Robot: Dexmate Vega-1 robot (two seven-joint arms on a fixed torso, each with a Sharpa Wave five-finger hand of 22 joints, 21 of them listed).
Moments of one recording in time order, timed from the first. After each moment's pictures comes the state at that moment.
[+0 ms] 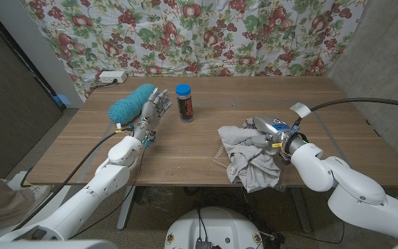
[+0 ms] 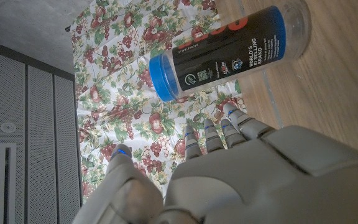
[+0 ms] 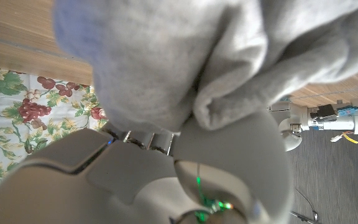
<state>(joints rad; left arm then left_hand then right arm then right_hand) 0.96 0.56 0.36 -1.40 -0.65 -0.37 -0.08 0.04 -0.04 0.29 -0.10 0.28 0.12 -0.17 0.20 0.19 0.11 -0.08 0.20 0.18 0.02 -0.03 0.19 0.17 0.07 -0.03 0.19 0.17 -1.30 -1.07 -0.43 -2.46 -0.53 -0.59 -0.02 1.19 0.05 0.01 -0.12 0.37 0.62 -0.09 0.65 0.65 0.77 -0.11 0.97 0.94 0.93 -0.13 0.92 0.63 0.52 -0.05 1.56 0.22</state>
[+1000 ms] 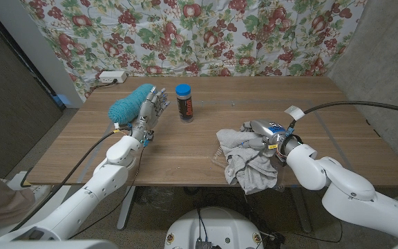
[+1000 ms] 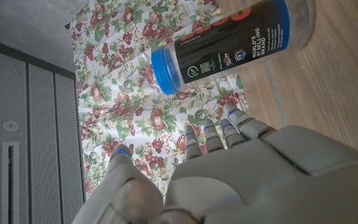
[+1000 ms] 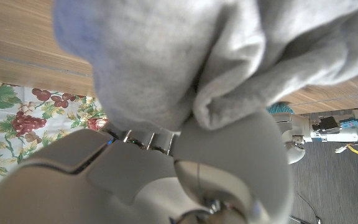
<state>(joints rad) 0.97 0.57 0.35 -1.41 -0.65 -0.38 -0.06 0.04 -0.04 0.29 -0.11 0.28 0.12 -0.17 0.20 0.19 0.11 -0.08 0.20 0.18 0.02 -0.03 0.19 0.17 0.07 -0.03 0.19 0.17 -1.23 -1.06 -0.51 -2.41 -0.50 -0.58 -0.03 1.19 0.05 0.01 -0.12 0.37 0.61 -0.08 0.65 0.65 0.77 -0.11 0.96 0.94 0.92 -0.12 0.92 0.60 0.51 -0.05 1.56 0.21</state>
